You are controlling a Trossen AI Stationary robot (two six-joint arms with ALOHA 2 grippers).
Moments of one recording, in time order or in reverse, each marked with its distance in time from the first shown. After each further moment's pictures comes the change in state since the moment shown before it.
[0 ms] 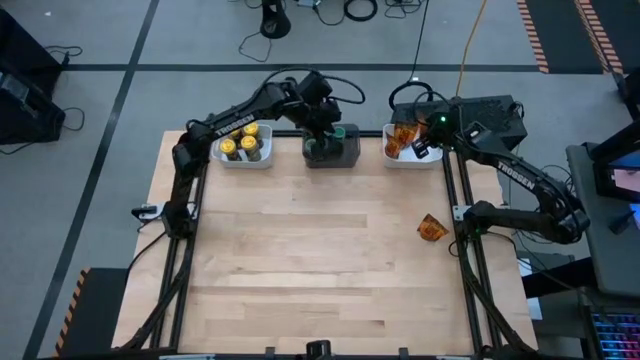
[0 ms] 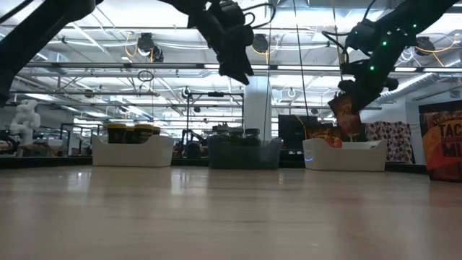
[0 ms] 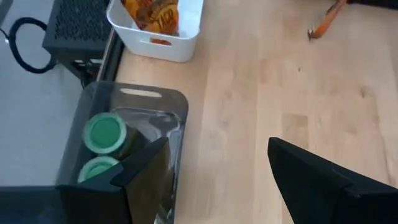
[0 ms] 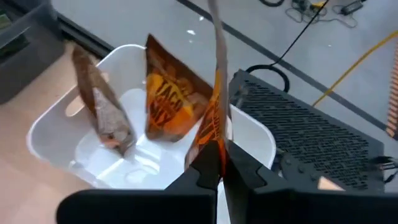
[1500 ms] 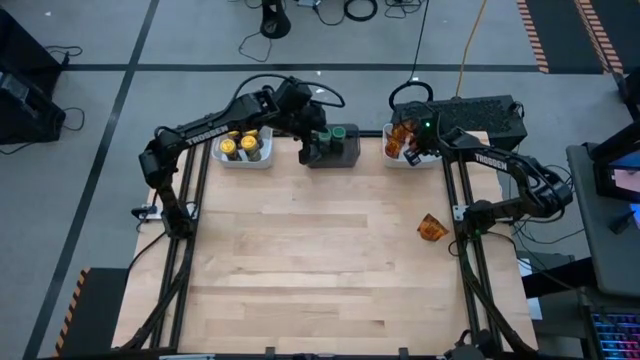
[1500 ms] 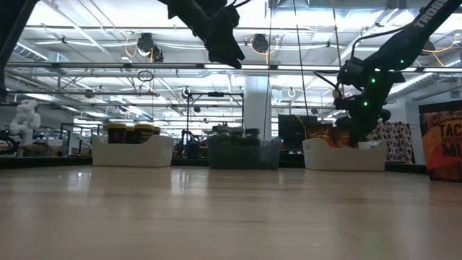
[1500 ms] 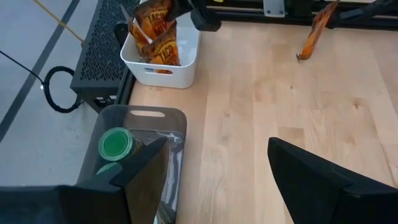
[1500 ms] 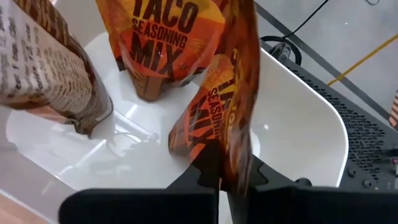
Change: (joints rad) left arm -0.017 -0.273 -0.375 0.288 -0.025 0.017; right arm -0.063 0.256 -0.140 0.280 -0.028 -0.105
